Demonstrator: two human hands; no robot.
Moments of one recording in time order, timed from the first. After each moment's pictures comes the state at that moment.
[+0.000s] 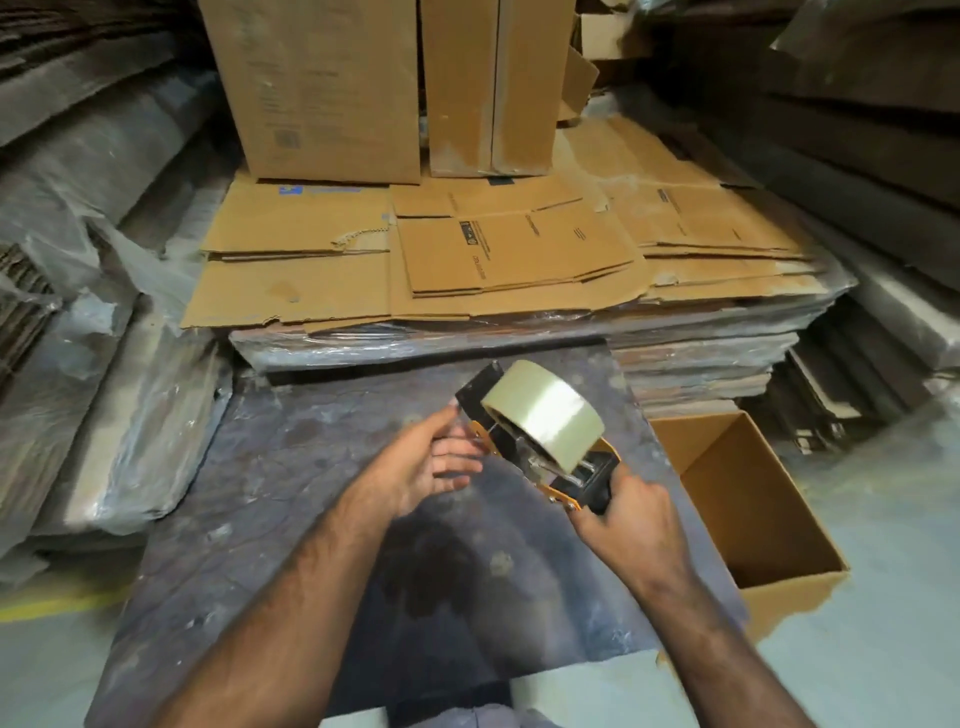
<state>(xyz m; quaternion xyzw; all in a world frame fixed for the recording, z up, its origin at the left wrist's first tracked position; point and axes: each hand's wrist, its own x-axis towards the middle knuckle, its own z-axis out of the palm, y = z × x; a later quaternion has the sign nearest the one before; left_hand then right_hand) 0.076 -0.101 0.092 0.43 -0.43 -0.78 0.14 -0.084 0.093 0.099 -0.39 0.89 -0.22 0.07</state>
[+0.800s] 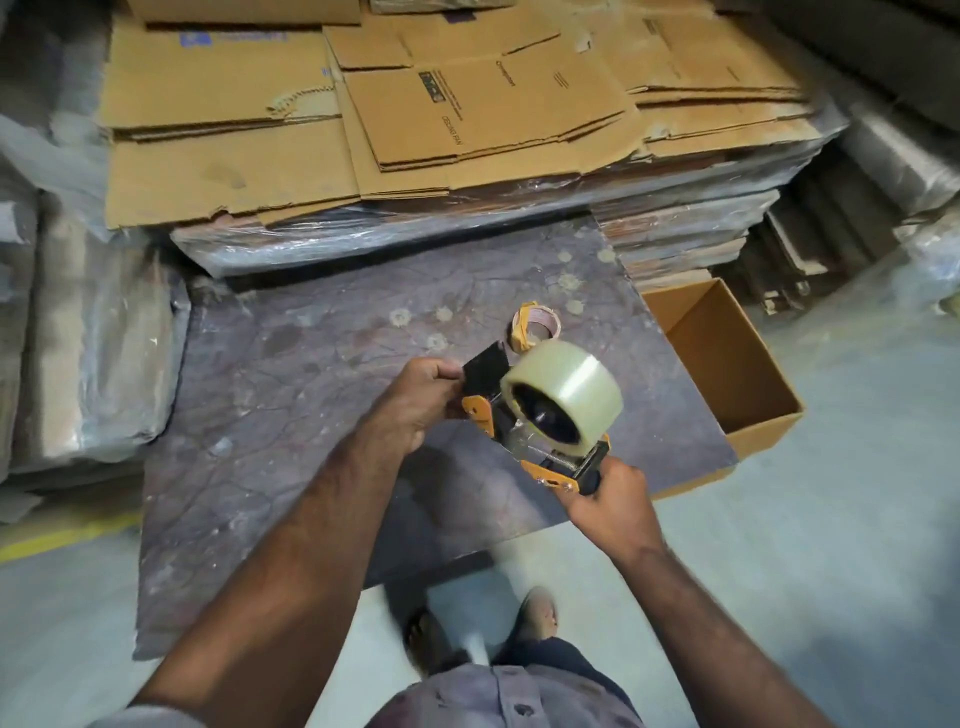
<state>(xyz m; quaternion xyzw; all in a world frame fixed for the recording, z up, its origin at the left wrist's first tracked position) 0.105 -0.086 0.032 0.42 -0.57 -0.70 0.11 0.009 0.142 0.030 -0.26 0.89 -0.30 0.24</state>
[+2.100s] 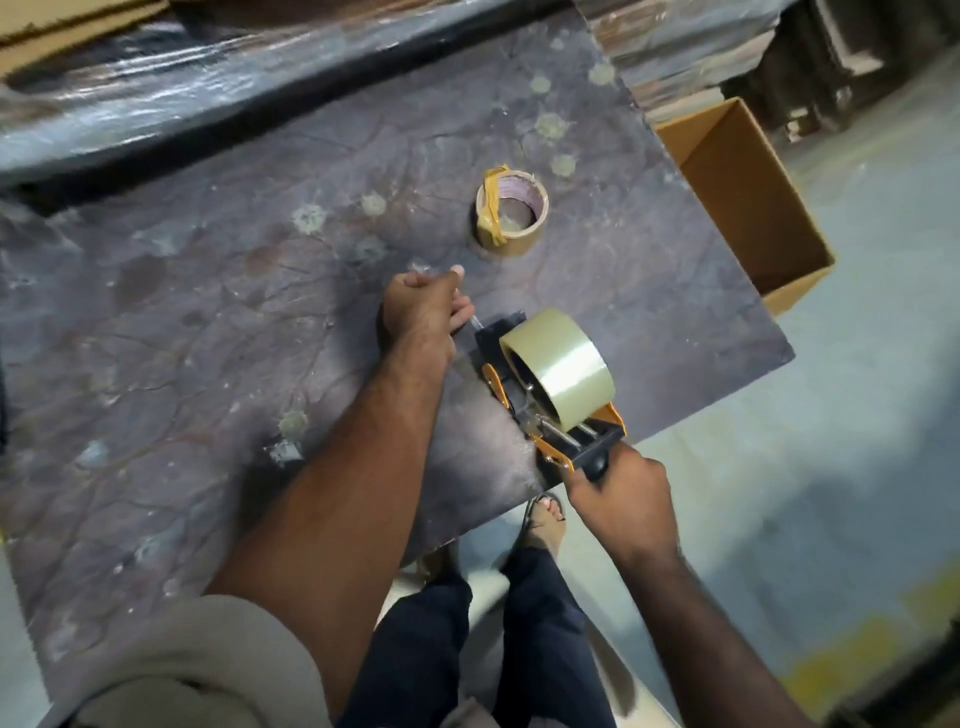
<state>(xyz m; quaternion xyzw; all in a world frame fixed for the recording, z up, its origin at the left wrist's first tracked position) -0.012 -0.123 -0.135 0.59 -0.37 -0.68 0.22 0.009 0.144 -0.091 -0.15 0.94 -0.18 0.24</state>
